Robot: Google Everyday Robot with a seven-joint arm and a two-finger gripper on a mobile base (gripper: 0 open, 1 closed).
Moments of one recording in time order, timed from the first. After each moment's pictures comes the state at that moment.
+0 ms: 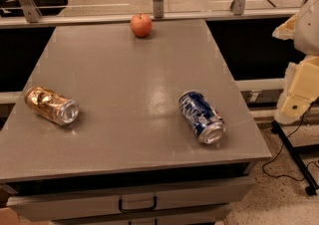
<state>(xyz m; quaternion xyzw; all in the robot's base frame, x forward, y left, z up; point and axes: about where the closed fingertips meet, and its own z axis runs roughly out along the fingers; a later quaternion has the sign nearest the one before) 0.438 -0.217 0.977 -0.60 0.78 -0.03 0.16</state>
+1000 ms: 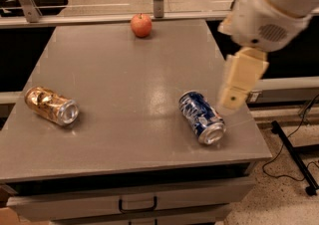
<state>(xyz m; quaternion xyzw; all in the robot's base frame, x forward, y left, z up) 0.453 -0.124 0.981 -0.64 0.75 0.00 0.18</state>
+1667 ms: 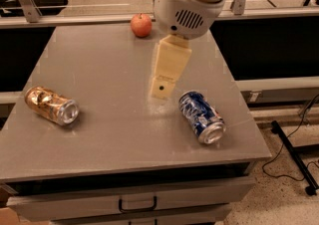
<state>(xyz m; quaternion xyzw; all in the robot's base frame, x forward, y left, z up) 0.462 -0.002 0.998 -0.68 0.70 0.02 0.22</state>
